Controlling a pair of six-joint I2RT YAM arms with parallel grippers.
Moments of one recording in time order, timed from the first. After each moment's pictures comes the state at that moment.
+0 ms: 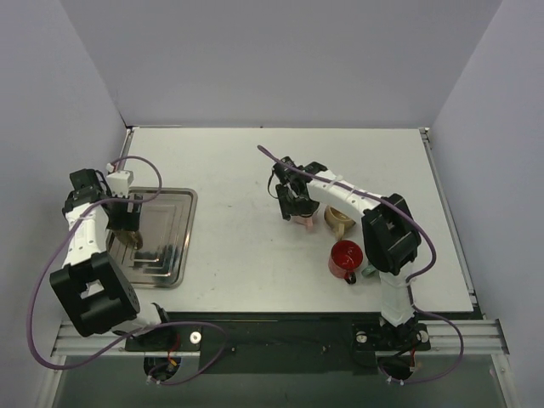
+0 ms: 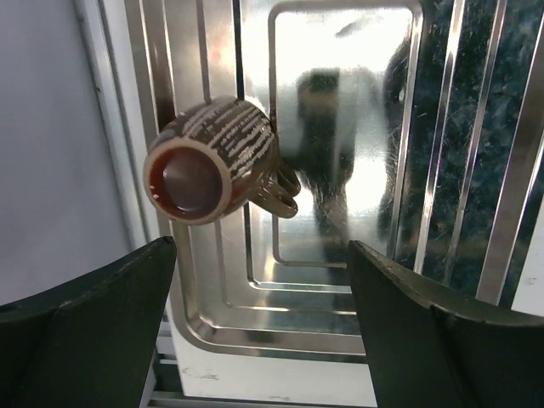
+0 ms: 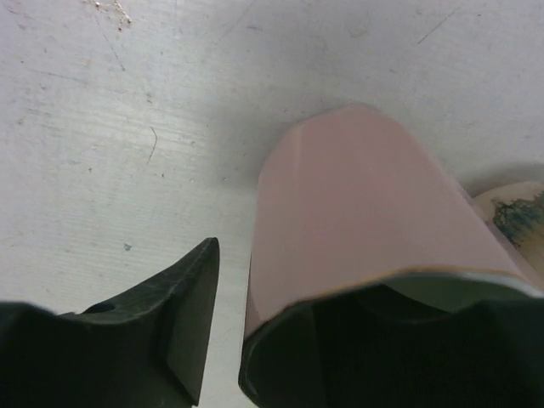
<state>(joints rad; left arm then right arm) 0.43 1.42 1.10 -0.73 0.13 0.51 0.66 1.99 1.56 -0.79 0.18 0.35</state>
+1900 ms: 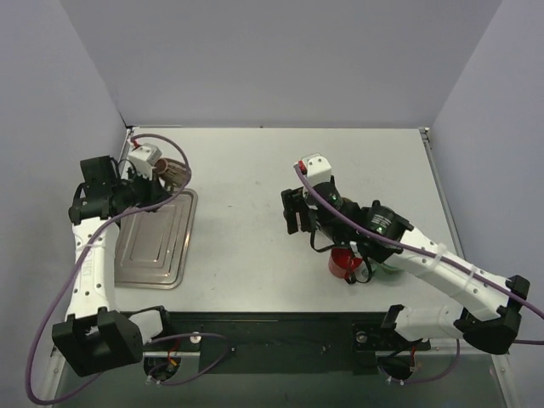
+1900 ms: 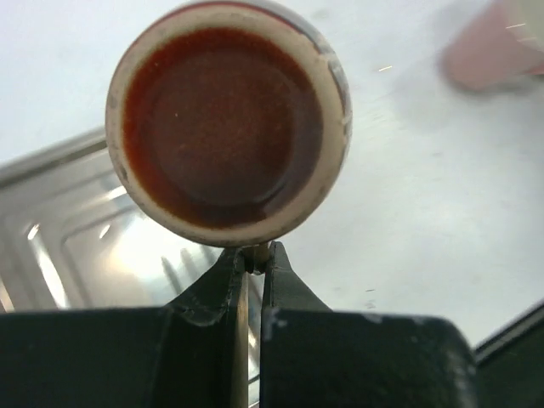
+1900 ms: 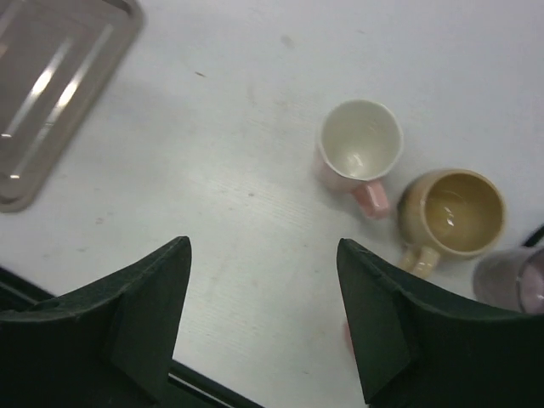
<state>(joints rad) 0.29 1.18 1.09 -0.69 0.61 0.35 0.97 1.26 1.32 -0.75 0.48 0.34</state>
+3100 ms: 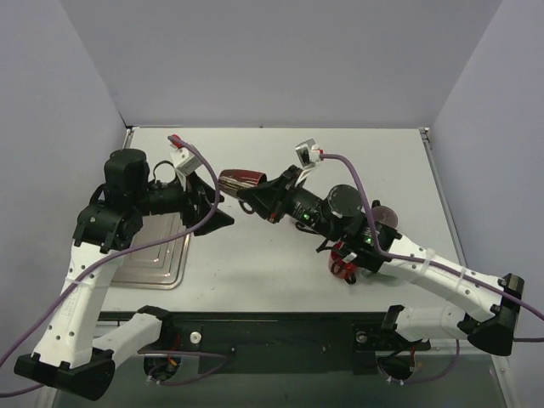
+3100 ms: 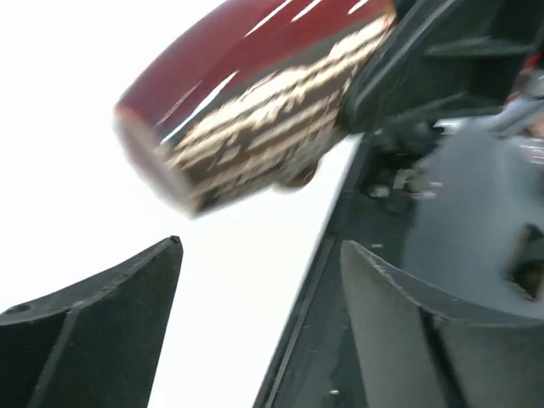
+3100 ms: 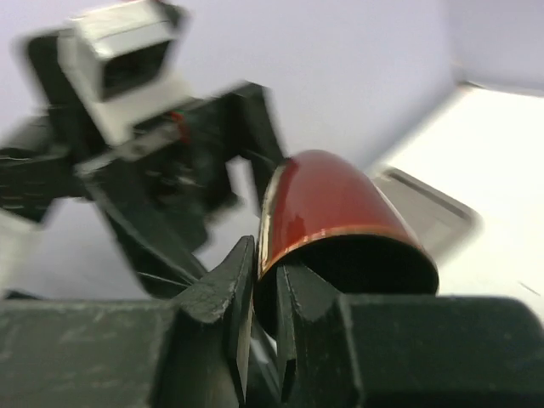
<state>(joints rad) -0.28 1.02 1.35 -0.75 0.96 0.00 1.05 1.20 1.10 0.35 -0.02 0.57</state>
